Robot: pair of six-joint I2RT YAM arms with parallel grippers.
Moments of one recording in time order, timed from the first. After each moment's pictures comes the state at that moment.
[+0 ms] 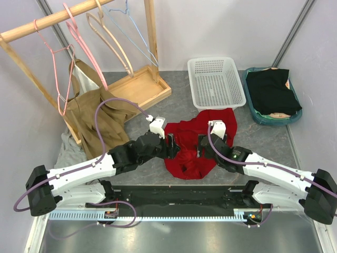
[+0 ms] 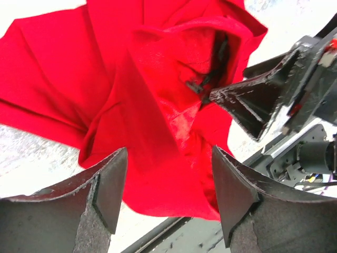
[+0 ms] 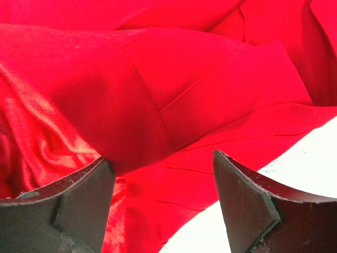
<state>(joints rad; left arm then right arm) -1.07 1.06 0.74 -0.20 -0.29 -0.64 0.93 1.04 0.63 -0.43 0.52 0.71</state>
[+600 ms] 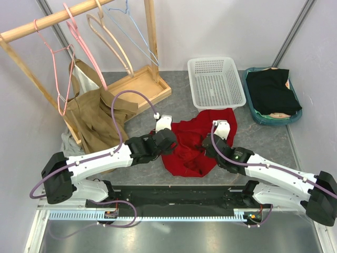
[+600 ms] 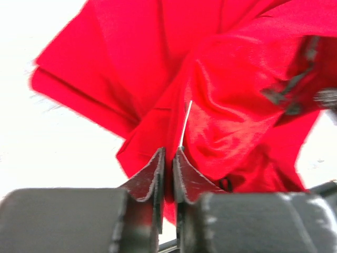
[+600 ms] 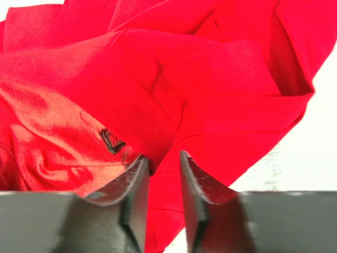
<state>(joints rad) -1.07 1.30 0.92 -0.44 -0.48 -0.68 0.93 1.03 0.62 -0.44 0.59 0.76</state>
